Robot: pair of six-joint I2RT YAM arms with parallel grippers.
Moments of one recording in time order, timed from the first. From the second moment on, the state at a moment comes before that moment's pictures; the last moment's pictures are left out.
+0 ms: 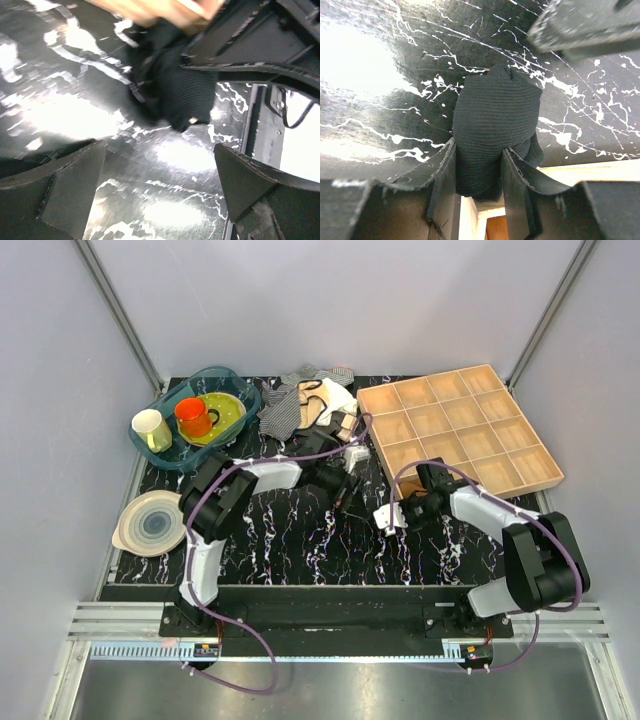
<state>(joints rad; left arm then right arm) -0.66 2.09 1.33 -0.16 0.91 -0.05 0.31 1.43 0.69 -0.48 -0.60 -1.64</state>
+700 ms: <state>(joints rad) -0.56 1.90 0.84 0.46 0.88 -0.41 0.40 1.57 0.87 -0.88 -0.70 -1.54</state>
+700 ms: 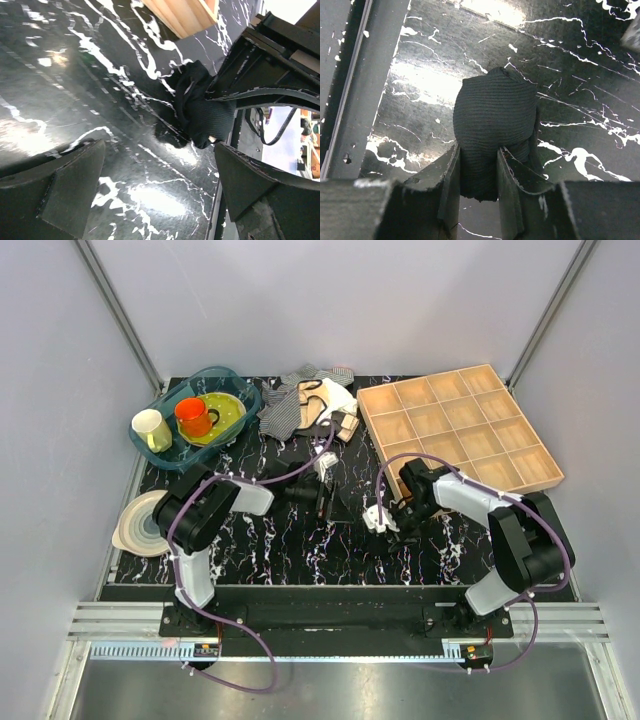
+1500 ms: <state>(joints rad) -0.80 1.97 0.94 0.43 0.83 -0.37 0.41 1.54 0.82 -0.80 -0.70 -1.44</state>
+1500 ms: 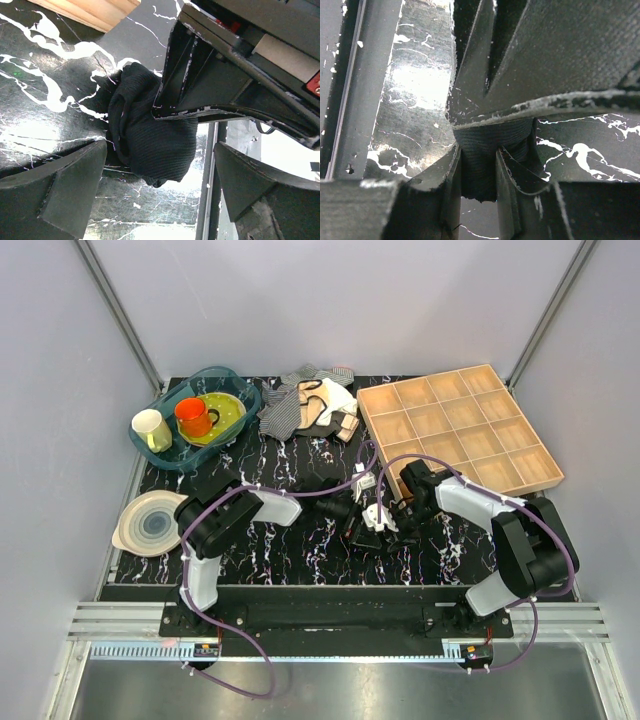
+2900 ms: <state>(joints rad) -0.82 2.03 1.05 0.26 0.85 -0.31 0.37 1.47 0.87 -0.78 -0.67 -1.12</state>
